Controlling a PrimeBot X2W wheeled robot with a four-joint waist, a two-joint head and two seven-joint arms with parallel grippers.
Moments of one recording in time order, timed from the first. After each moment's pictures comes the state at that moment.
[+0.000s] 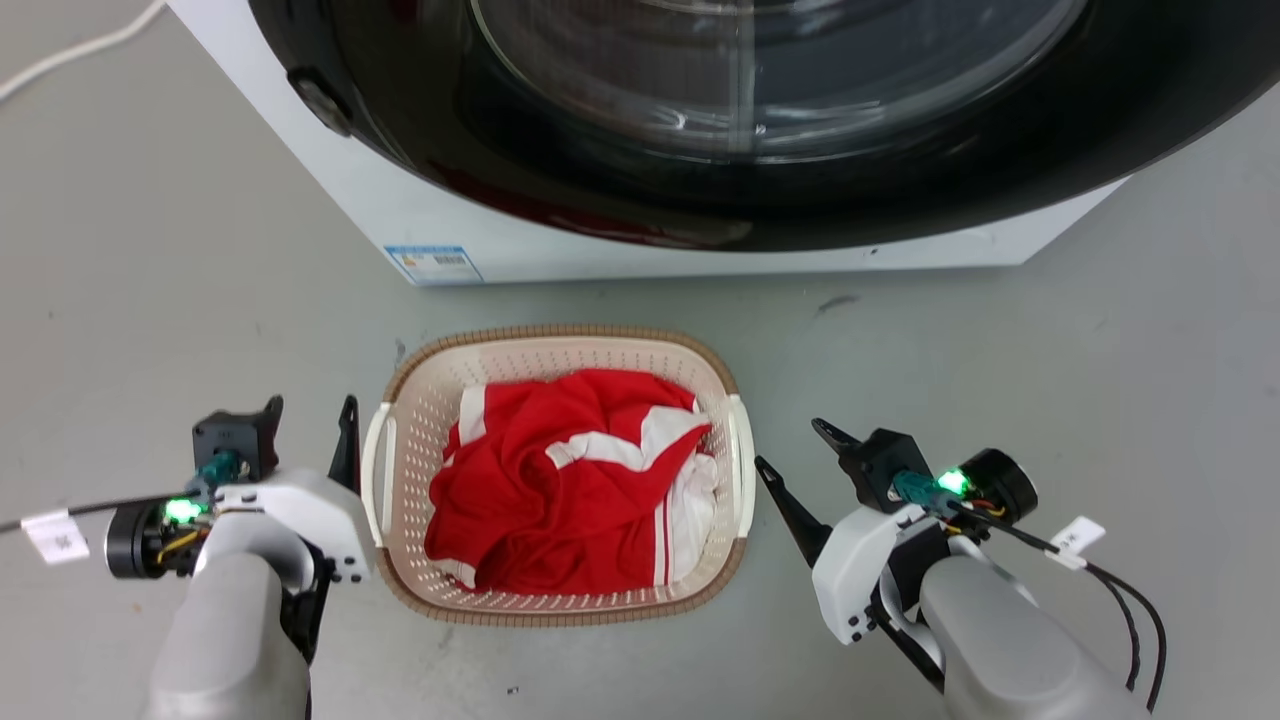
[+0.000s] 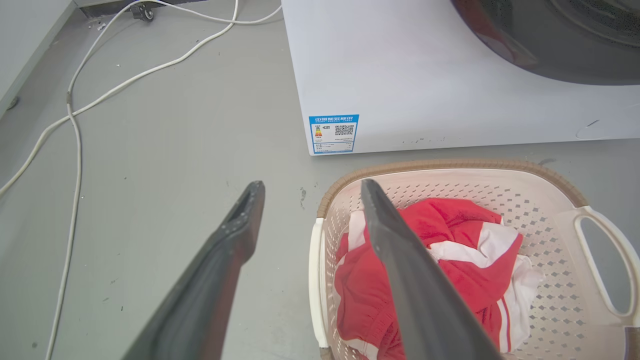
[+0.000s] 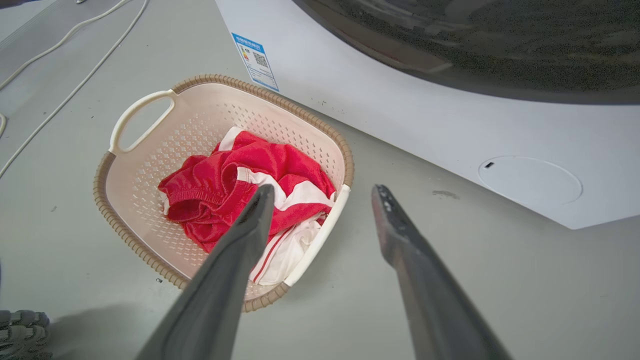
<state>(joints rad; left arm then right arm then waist) -0.51 0.20 0.05 0.86 -0.06 -0.12 -0.26 -0.54 -0.06 0.50 0.87 0.11 0.13 -0.26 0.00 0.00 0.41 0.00</state>
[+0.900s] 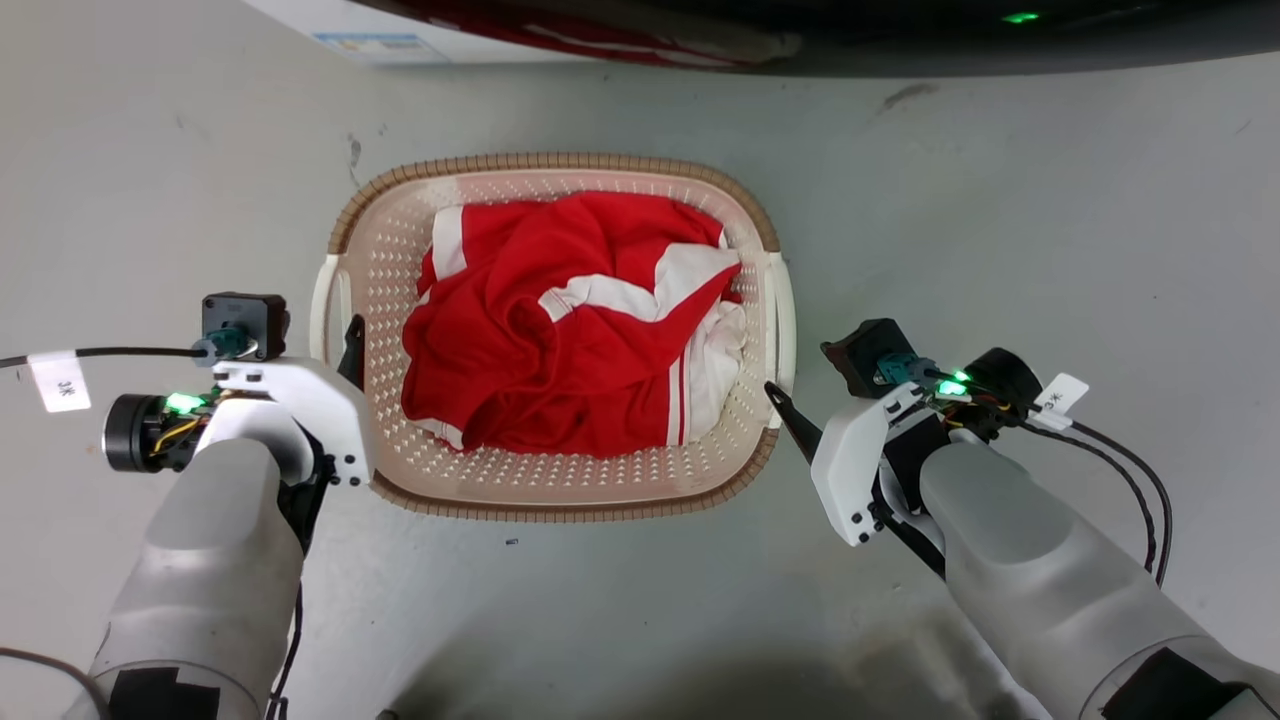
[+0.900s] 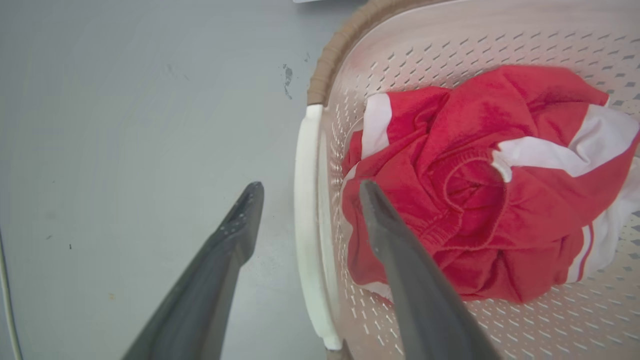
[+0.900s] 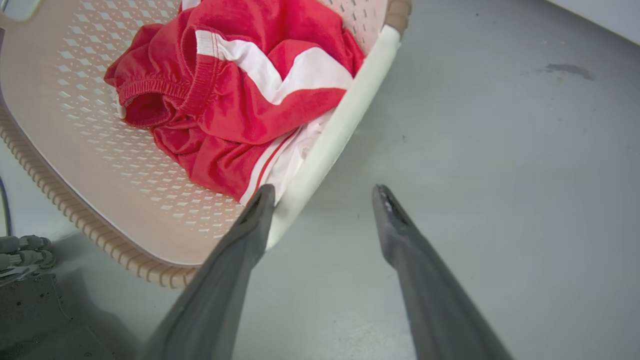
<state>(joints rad) -0.86 0.23 -0.11 1.26 -0.14 -0.13 -0.26 -0.87 -0.05 0.82 1.21 0.40 0.13 -0.22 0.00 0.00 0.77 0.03</state>
